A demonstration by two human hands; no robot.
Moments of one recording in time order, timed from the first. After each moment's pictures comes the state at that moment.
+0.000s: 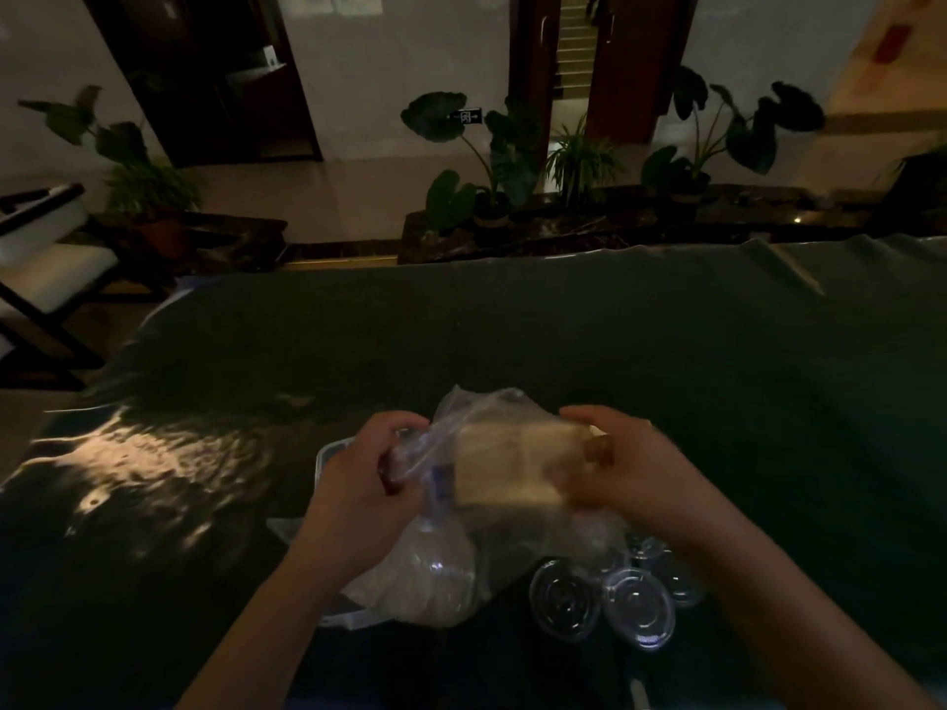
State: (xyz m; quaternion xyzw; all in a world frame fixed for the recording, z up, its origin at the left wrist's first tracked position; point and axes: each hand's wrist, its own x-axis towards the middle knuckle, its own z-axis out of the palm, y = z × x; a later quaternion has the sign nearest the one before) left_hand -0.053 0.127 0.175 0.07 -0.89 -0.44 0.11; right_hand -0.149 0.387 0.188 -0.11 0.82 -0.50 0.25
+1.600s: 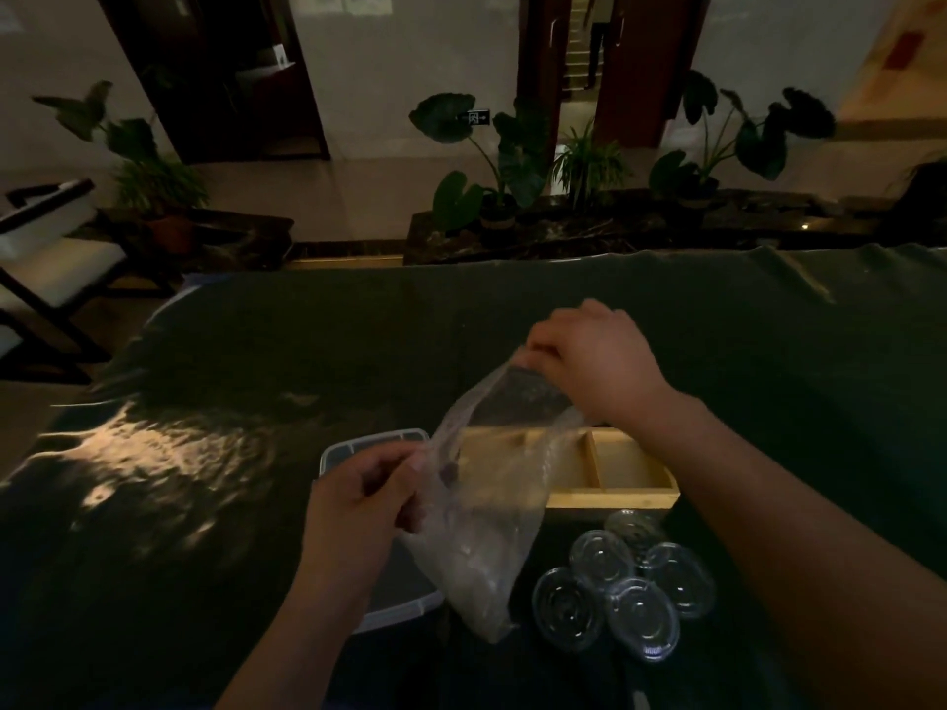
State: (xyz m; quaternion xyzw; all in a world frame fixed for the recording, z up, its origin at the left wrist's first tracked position) left_hand -0.049 0.143 0.164 0.23 -0.72 -0.64 0.15; right_hand -0.213 0.330 0.238 -0.34 0.93 -0.12 -0.06
